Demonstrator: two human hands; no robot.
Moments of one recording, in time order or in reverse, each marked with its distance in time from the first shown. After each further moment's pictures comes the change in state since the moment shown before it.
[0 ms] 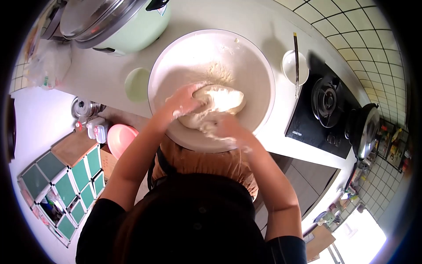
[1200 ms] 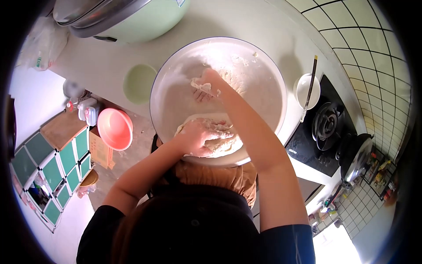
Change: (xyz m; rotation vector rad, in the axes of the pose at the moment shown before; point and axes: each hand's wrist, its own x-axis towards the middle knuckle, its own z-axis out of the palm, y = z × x) left_hand -0.040 -0.013 0.045 0.174 -0.051 0.474; right_hand 0.192 0.006 -0.050 0.180 -0.085 0.101
